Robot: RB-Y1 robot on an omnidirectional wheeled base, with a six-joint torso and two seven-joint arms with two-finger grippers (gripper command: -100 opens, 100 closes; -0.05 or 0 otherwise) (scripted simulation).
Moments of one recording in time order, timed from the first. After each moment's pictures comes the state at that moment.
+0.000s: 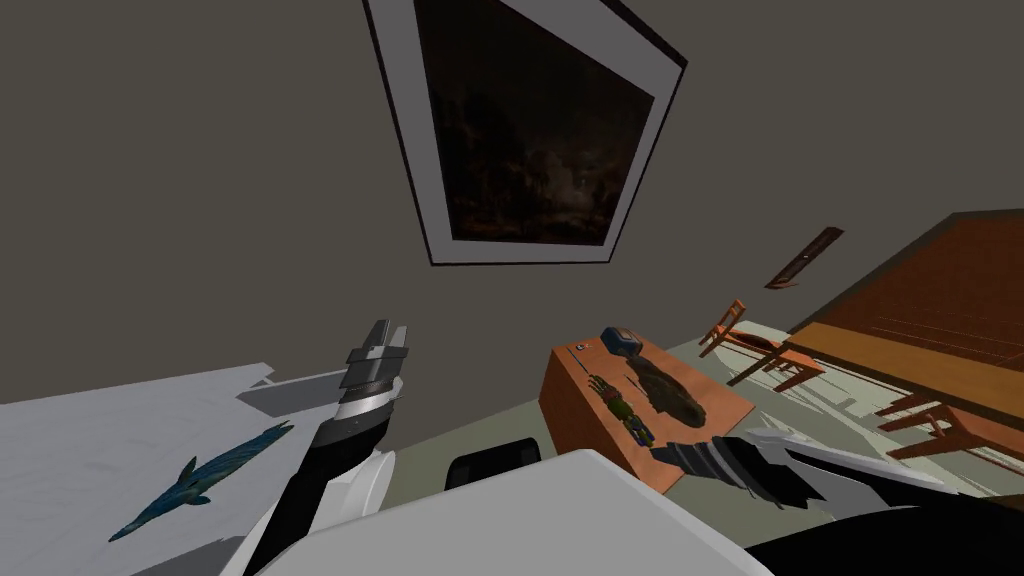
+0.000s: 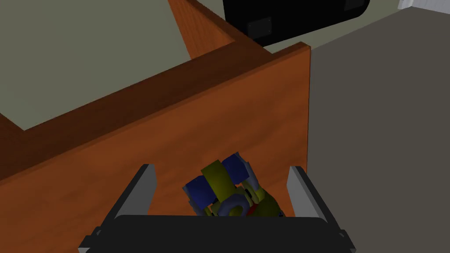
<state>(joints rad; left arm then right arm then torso) 0.53 0.00 -0.07 -2.26 -0.08 -0.43 0.04 0.04 -1.15 0.96 -0.35 0.35 -1.14 -0.24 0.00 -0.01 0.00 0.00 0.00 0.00</state>
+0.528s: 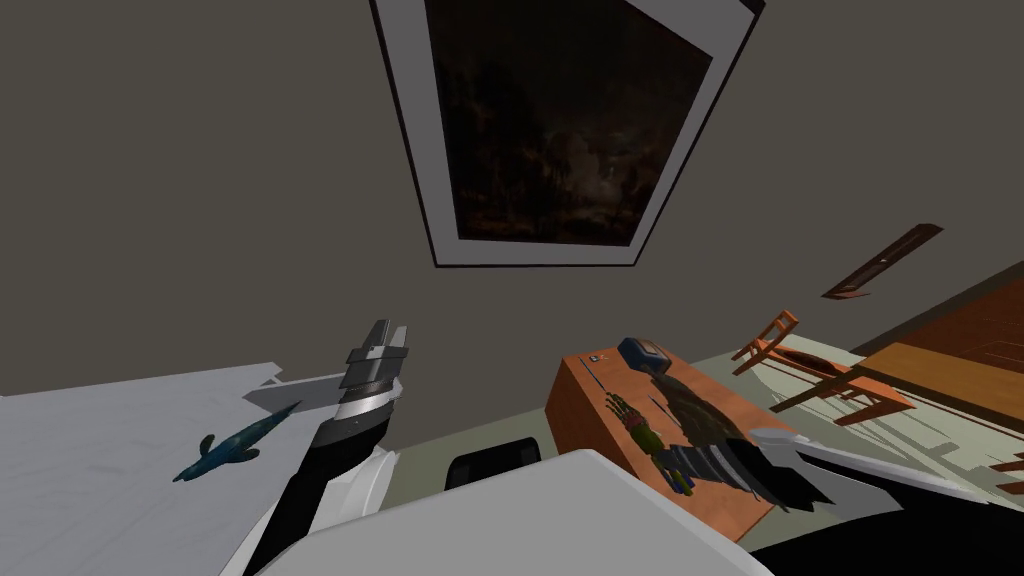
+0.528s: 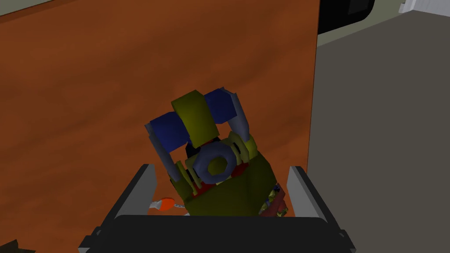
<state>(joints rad) 0.53 0.00 -0.07 -2.26 -0.08 -0.43 0.04 0.06 -1.16 0.92 -0.39 0.39 -1.12 -0.27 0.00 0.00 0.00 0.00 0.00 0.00</state>
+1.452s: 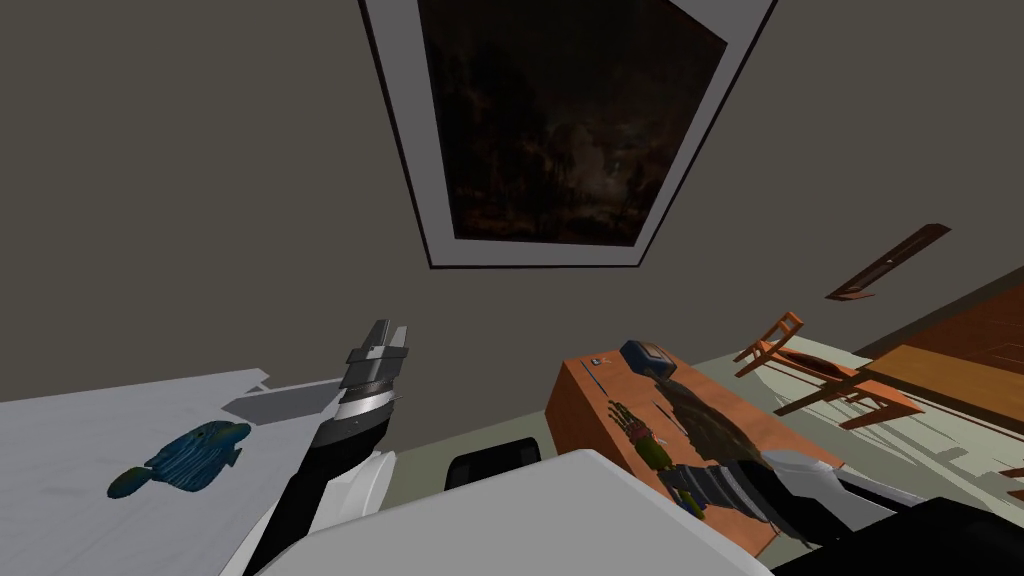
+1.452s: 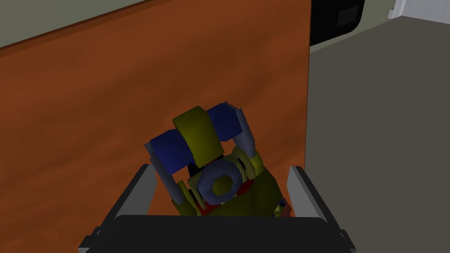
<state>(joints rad) 0.53 0.00 -0.07 -2.26 -0.08 -0.43 0.04 0.18 -1.12 0.69 -0.44 0.56 -1.12 -0.28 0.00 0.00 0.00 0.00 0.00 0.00</state>
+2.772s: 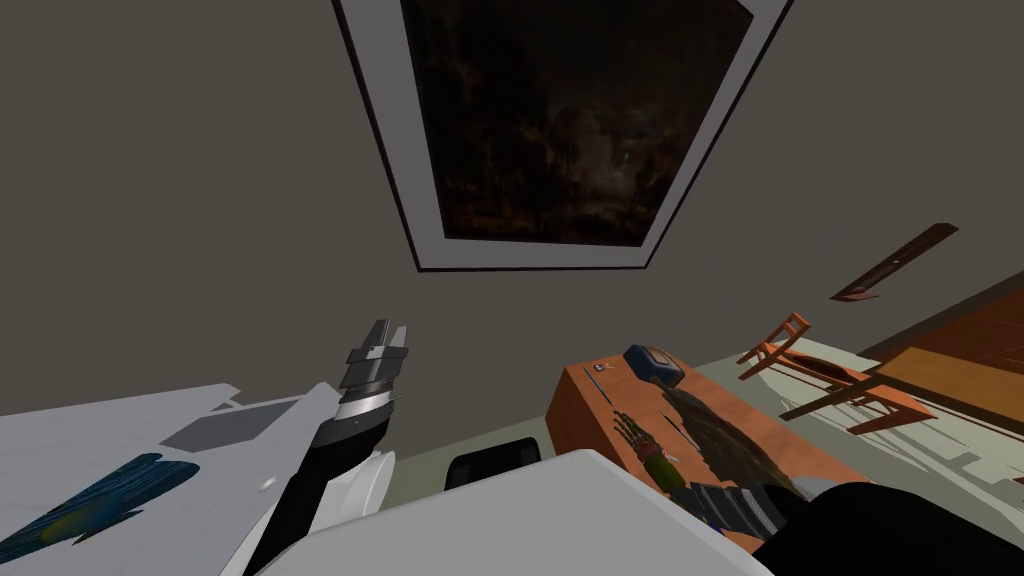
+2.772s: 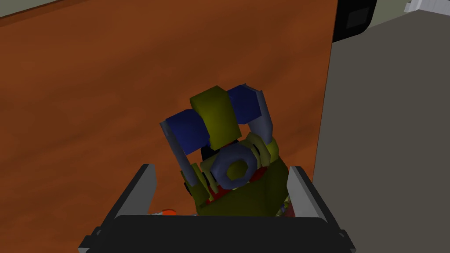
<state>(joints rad) 0.53 0.00 -0.07 -2.26 -0.08 -0.43 0.04 0.44 -1.09 0.28 -0.66 0.83 -1.04 -0.31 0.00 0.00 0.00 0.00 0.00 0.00</state>
